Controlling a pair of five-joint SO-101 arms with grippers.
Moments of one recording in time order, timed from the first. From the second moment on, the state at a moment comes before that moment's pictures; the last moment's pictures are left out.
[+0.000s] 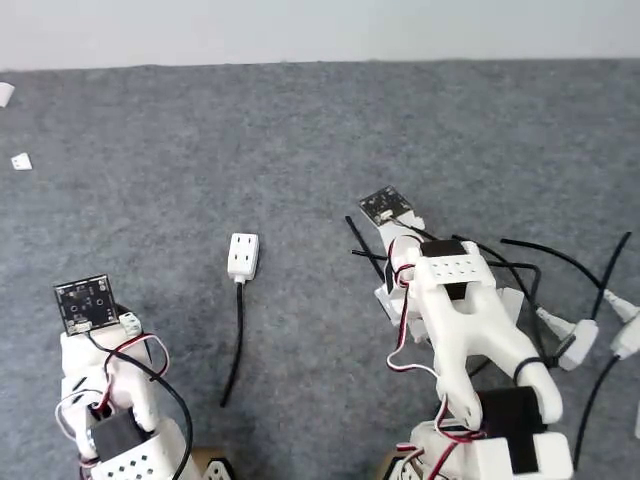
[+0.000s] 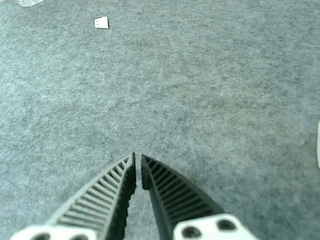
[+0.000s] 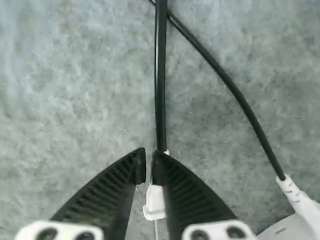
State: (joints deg) left arm -30.6 -103.3 97.3 53.8 -5.0; right arm -9.1 -7.6 42.5 55.6 23.0
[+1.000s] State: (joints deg) left arm -30.6 -103.3 97.3 53.8 -5.0; right arm -7.1 -10.1 44.8 56.6 28.6
